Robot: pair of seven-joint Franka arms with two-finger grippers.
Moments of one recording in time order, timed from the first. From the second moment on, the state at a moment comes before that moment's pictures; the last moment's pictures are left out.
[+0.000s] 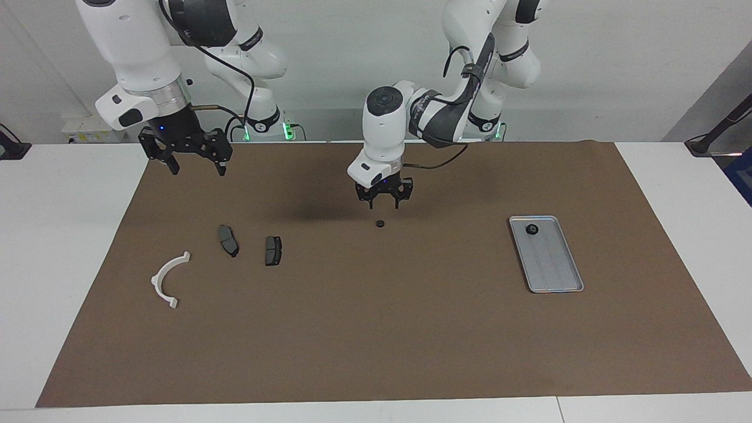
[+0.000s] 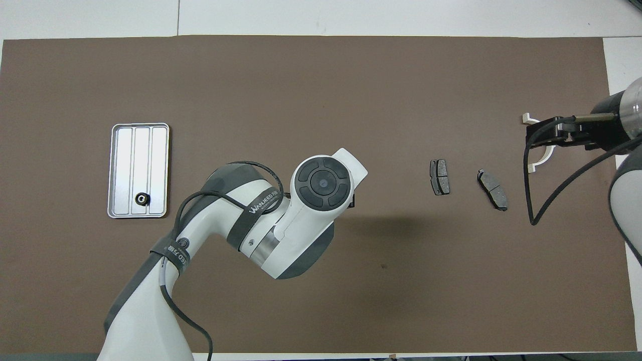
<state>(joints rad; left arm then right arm) -0.75 0.31 -0.02 -1.76 0.02 2.05 -0.69 -0.05 -0.01 0.11 -1.61 -0.02 1.65 0.12</state>
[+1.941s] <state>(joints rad) -0.75 0.37 -0.01 -1.86 0.02 2.26 -0.68 0.00 0.01 0.05 -1.62 0.03 1.65 0.08</state>
